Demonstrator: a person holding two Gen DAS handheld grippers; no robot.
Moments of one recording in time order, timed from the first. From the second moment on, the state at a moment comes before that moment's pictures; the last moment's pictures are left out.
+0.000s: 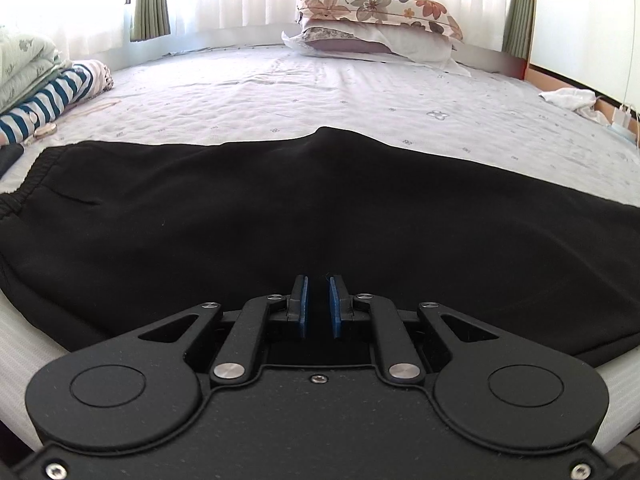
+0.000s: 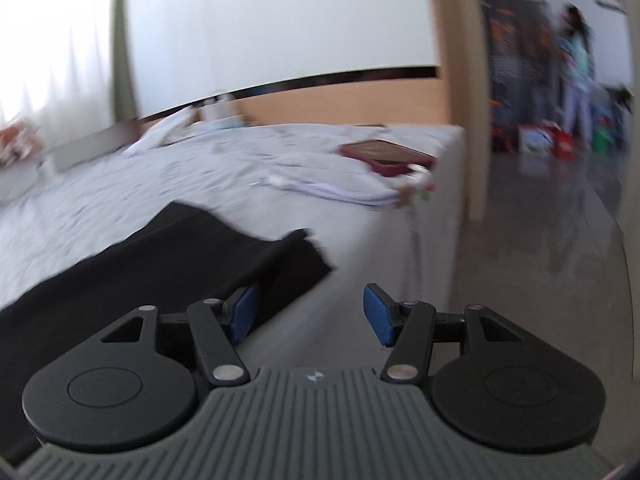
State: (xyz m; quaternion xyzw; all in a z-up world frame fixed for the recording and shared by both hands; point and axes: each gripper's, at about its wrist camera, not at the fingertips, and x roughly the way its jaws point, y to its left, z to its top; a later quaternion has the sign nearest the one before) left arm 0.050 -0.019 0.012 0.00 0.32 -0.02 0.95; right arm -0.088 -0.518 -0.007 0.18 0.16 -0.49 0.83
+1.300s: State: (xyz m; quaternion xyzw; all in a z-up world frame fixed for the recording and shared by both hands) left arm 0.045 -0.025 0.012 0.00 0.32 -0.01 0.95; right arm -0.064 -0.503 -0.003 0.20 0.14 -0.43 0.87
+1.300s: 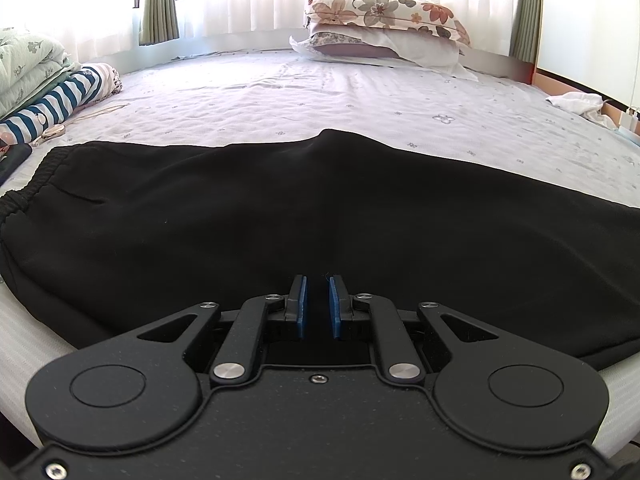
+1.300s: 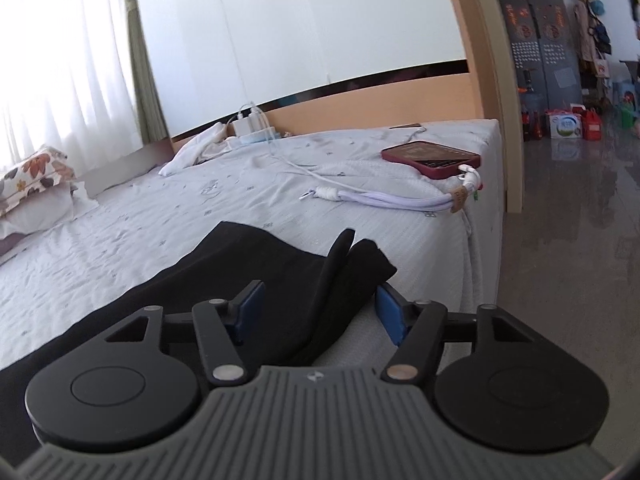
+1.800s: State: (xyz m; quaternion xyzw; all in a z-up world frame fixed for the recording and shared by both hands) left arm 0.047 -0.013 0.015 -0.03 0.33 -0.01 0.94; right arm -0.058 -0.552 -0.009 0.27 0.15 -0.37 0.88
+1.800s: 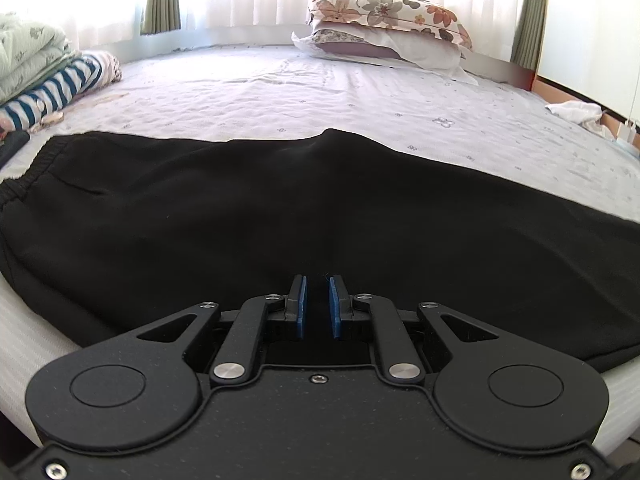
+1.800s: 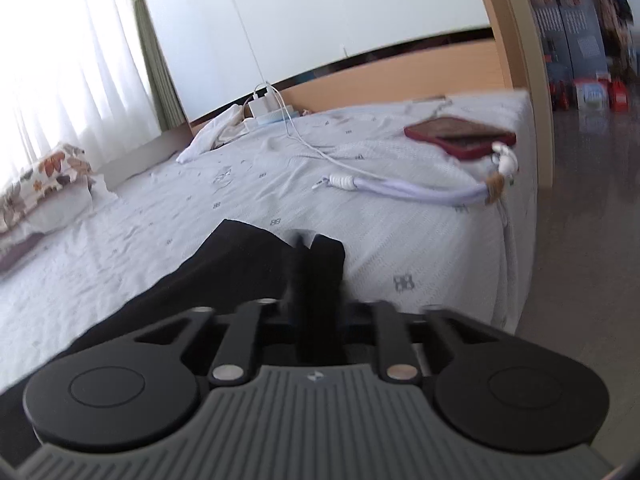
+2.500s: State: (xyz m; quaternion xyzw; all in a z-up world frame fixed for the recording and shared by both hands) left arm -0.006 0.066 0.052 -0.08 0.22 0.03 0.97; right arm 0.069 -0.158 0.017 0.10 0.31 0.11 0.94
